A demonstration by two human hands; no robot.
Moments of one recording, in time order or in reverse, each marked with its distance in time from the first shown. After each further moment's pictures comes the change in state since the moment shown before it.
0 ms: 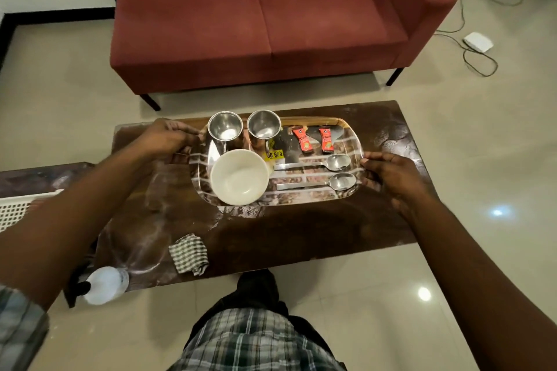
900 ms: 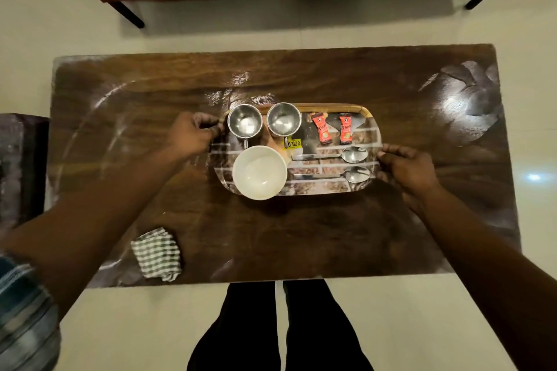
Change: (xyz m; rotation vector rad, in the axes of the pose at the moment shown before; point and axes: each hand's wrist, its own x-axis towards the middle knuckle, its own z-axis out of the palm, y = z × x) left_hand 0.204 -0.137 0.120 0.131 0.078 -0.083; right_hand 0.257 0.125 0.024 -0.216 0.022 0.214
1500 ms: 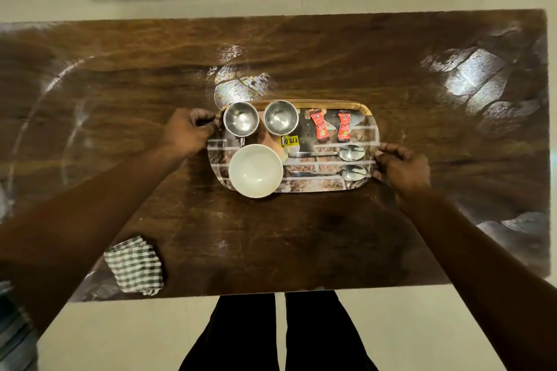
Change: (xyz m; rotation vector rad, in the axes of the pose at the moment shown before) left_hand 0.057 -0.043 0.039 0.068 -0.015 -0.028; right_hand 0.057 0.042 0.032 0.011 0.109 0.052
